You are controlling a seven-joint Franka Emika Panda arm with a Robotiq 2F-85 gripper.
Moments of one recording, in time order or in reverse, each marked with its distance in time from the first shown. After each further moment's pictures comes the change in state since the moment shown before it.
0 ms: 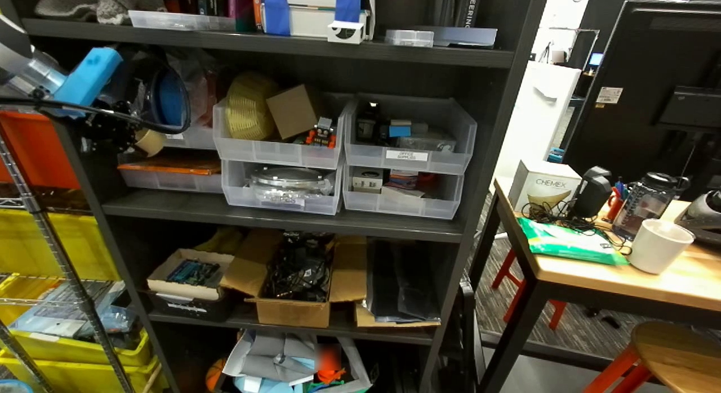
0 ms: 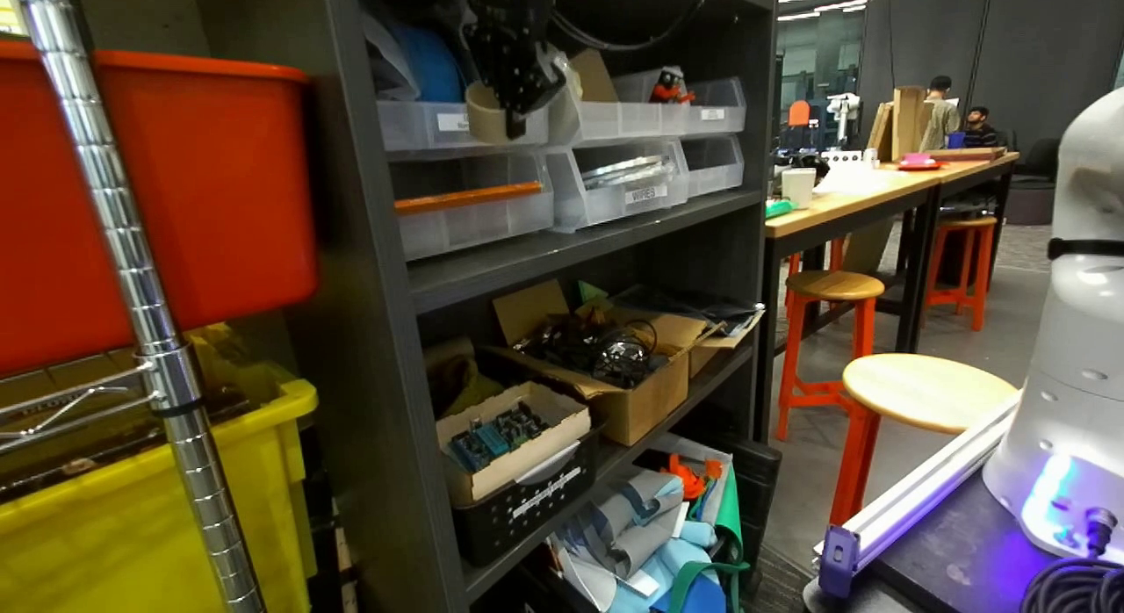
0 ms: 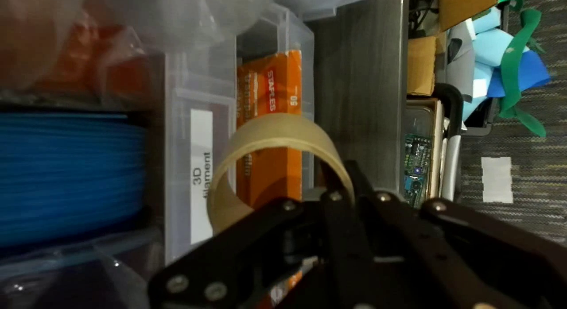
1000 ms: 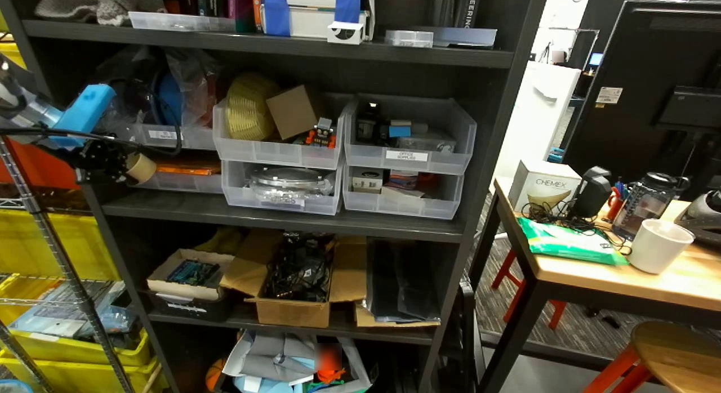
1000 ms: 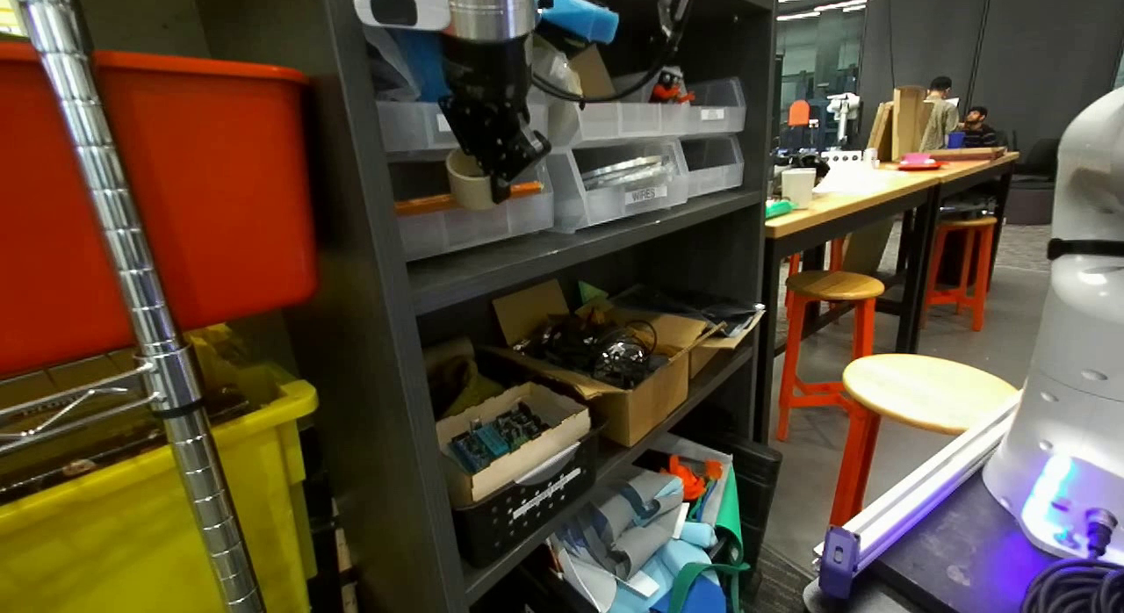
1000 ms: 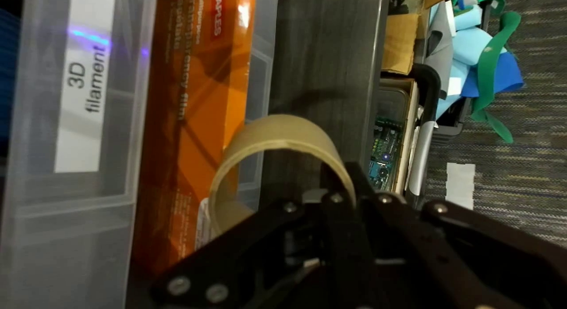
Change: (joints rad) arm 0.002 0.132 0.071 0.000 -0.045 0.026 0.018
